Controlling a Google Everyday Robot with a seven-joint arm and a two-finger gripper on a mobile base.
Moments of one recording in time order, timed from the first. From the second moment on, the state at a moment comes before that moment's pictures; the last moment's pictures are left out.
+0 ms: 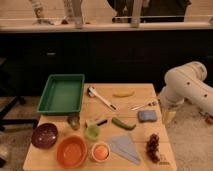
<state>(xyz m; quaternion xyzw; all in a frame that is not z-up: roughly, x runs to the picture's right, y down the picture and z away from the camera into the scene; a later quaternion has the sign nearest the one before) 0.283 0.104 0.685 -0.28 0.02 0.02 0.96</state>
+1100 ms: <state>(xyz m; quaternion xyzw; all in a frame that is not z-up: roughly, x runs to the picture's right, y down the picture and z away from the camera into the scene) 0.311 0.123 0.755 -0.30 -0.04 0.03 0.95</state>
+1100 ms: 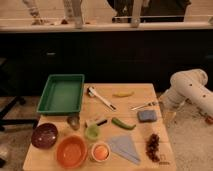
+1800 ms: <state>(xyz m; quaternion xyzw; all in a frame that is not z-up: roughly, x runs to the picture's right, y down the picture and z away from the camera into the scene) 0.303 0.138 0.798 -0.34 -0.08 0.04 0.93</state>
